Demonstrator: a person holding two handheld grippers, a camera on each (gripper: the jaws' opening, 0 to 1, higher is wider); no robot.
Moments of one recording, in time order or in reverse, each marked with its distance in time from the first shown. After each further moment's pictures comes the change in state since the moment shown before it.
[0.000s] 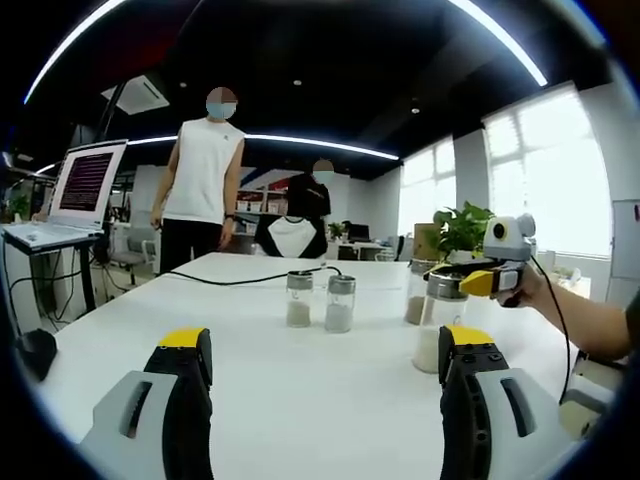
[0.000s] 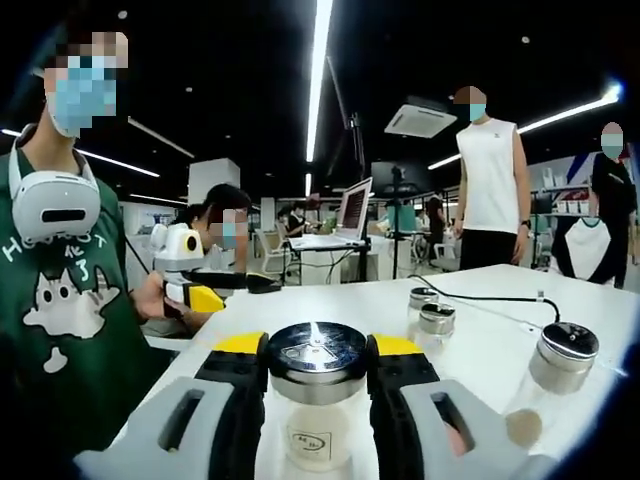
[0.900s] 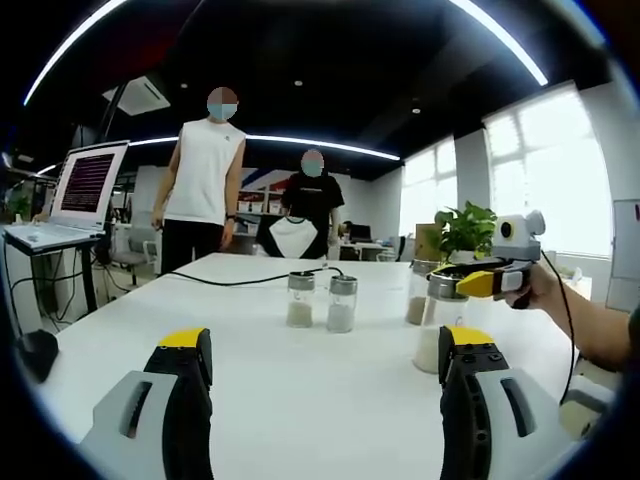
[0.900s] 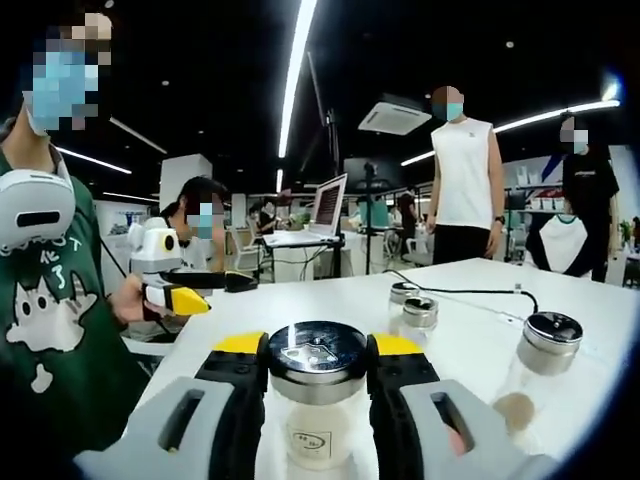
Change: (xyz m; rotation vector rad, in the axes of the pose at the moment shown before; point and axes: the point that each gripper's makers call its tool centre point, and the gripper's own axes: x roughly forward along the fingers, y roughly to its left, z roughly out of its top) left arm 0.000 0.000 0.002 0.002 0.001 0.004; right arm 0.000 -0.007 0.001 0.014 0.023 -0.147
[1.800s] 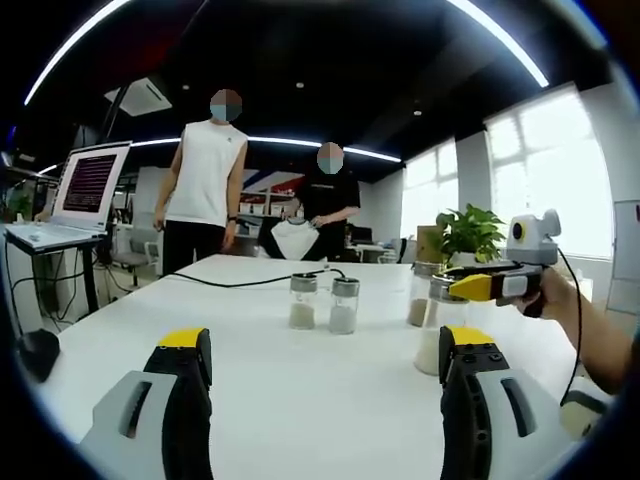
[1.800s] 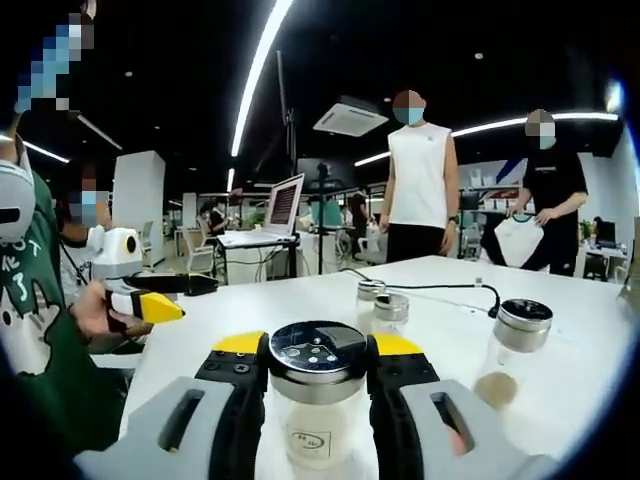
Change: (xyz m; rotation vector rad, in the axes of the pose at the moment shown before) left arm -0.001 0.001 0.000 -0.005 -0.008 0.005; right arm -0.001 -0.005 -0.002 0.015 0.004 -0.235
